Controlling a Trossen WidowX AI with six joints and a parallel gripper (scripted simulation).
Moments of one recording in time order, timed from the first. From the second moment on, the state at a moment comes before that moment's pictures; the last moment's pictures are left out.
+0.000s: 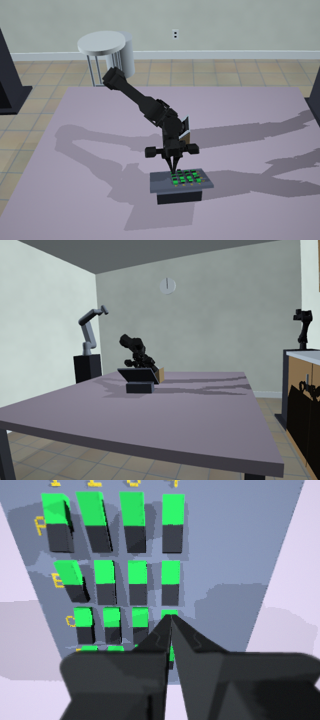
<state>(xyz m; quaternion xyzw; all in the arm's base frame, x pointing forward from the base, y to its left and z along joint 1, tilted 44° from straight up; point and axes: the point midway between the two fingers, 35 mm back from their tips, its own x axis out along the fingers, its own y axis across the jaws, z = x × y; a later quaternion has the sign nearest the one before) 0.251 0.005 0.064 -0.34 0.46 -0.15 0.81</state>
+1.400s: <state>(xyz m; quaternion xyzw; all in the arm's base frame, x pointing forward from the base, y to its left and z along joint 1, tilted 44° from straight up) 0.235 0.029 0.080 -0.33 0.45 -0.15 0.81</state>
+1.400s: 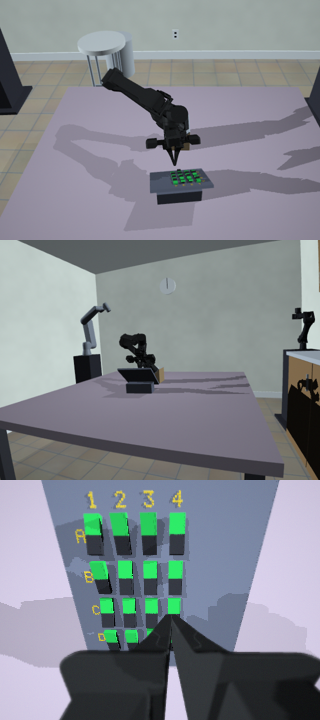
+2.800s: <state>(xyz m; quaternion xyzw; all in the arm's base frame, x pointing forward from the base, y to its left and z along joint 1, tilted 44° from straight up) 0.204 0.040 0.029 -0.34 0.46 -0.15 0.81</state>
